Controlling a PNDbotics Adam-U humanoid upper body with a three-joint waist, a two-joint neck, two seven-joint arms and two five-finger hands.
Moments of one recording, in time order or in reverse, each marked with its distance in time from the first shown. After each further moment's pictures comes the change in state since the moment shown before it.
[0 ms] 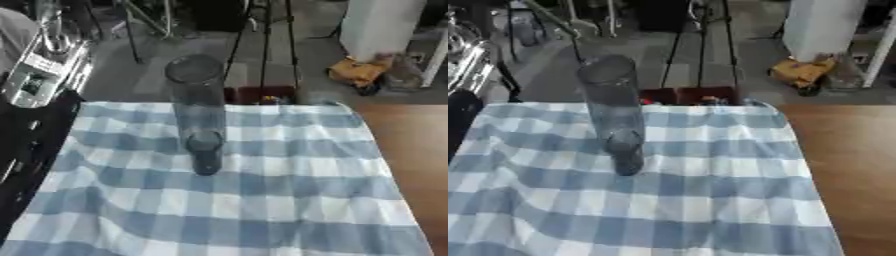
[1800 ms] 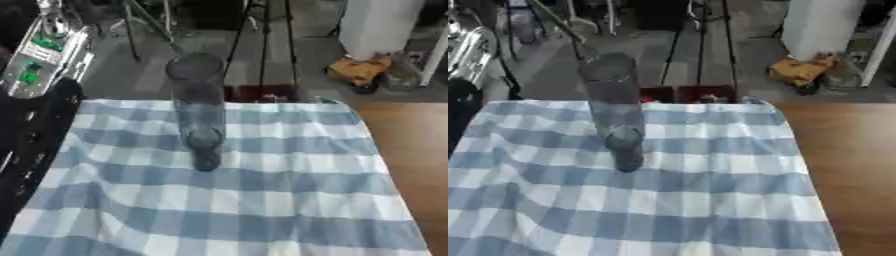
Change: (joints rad) left arm 0.011 -0.012 -0.007 -0.043 0.085 0.114 0.000; right arm 0.016 0.002 -0.008 -0.014 0.008 0.019 -0.020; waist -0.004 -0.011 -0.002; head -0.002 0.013
